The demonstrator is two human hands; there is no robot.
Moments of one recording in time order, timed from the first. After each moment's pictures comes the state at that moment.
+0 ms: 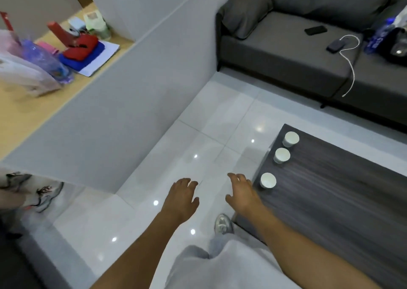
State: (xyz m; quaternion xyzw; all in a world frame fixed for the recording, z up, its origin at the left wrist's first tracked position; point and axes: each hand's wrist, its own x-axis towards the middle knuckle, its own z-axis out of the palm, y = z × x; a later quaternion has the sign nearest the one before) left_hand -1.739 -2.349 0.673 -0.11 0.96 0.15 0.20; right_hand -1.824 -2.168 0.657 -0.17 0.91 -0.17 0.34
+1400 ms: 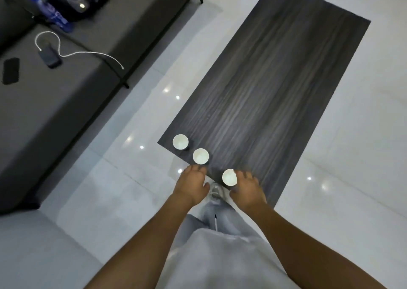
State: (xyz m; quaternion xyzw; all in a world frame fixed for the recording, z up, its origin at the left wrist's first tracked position) left_hand -2.142 -2.178 0.598 0.59 0.73 -0.06 0.35; right_hand -1.970 -2.135 0.592 0.58 0.70 -0.36 0.21
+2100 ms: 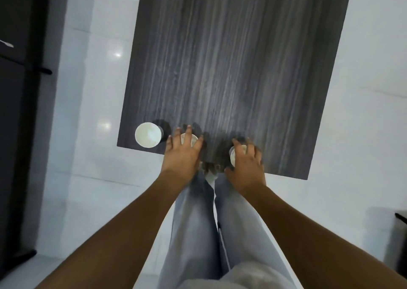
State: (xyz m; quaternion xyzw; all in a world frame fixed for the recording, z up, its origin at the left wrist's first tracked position) left_hand -2.183 -2.101 0.382 0.75 0.56 -0.25 0.23; right_hand -2.010 -2.131 0.387 0.74 0.54 -0.37 0.15
